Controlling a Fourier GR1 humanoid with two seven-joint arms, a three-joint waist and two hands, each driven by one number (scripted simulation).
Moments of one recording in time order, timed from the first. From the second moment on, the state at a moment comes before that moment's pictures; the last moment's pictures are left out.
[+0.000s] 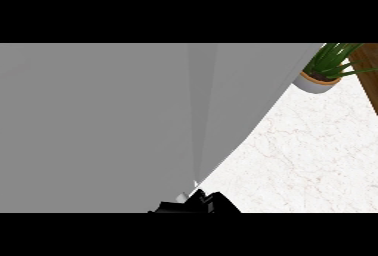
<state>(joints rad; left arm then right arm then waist) 0.26 0.53 -0.23 -1.79 0.70 0.06 -0.51 -0.46 -0.12 0.81 -2.19 0.16 -0.34 0.68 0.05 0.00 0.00</state>
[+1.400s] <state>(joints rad) 0.36 0.58 -0.11 -1.82 0.73 -0.09 -0.50 -0.88 -0.03 0.32 -1.24 -0.35 0.10 0.18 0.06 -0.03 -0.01</state>
